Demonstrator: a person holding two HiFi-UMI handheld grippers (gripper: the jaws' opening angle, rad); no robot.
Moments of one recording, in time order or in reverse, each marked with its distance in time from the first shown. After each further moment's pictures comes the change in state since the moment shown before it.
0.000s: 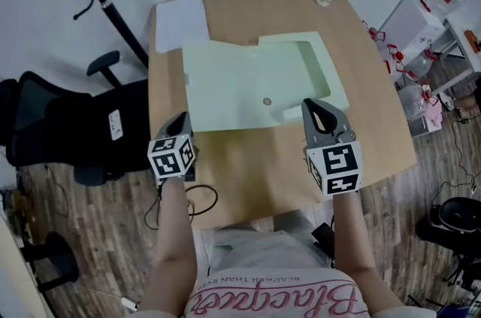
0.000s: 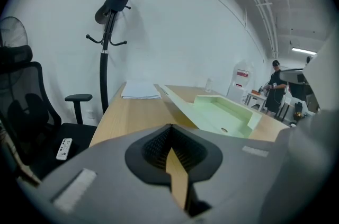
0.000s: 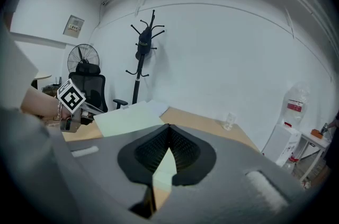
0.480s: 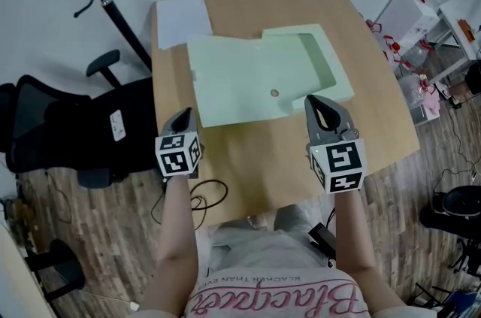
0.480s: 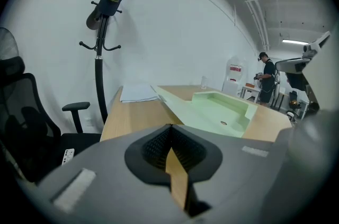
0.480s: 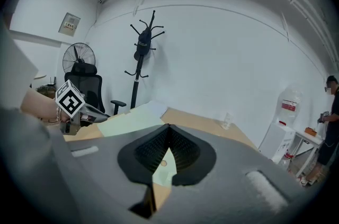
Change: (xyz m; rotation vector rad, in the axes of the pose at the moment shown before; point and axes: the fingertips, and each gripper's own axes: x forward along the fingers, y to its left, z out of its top) left arm -0.010 0.008 0.000 0.100 0.001 -0.041; right arm -0.011 0.032 0.008 0.016 0.002 -0.059
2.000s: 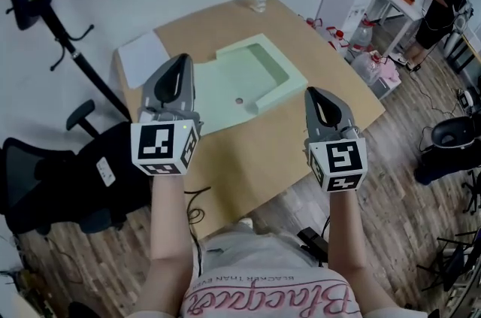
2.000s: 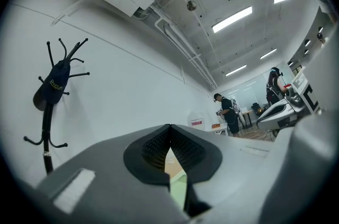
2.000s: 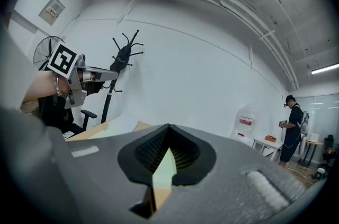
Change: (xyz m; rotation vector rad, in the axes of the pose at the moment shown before) left arm -0.133 -0.139 0.264 0.299 -0.696 -0.378; right arm -0.123 -0.025 0.066 0.008 -0.127 -0.369
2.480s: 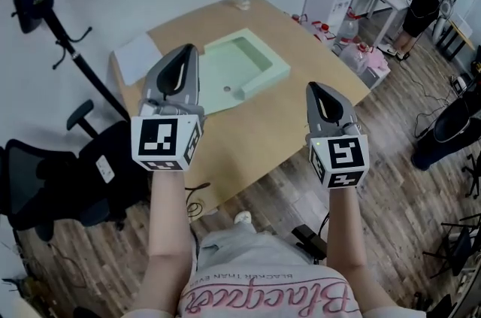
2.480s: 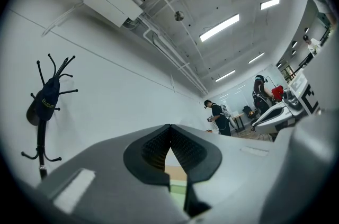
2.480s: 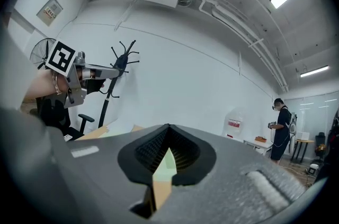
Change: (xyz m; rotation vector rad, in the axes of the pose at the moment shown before) left arm -0.043 -0.070 0.064 0.049 -0.083 -0.089; right arm -0.092 -0.011 0.012 0.018 -0.046 -0.080
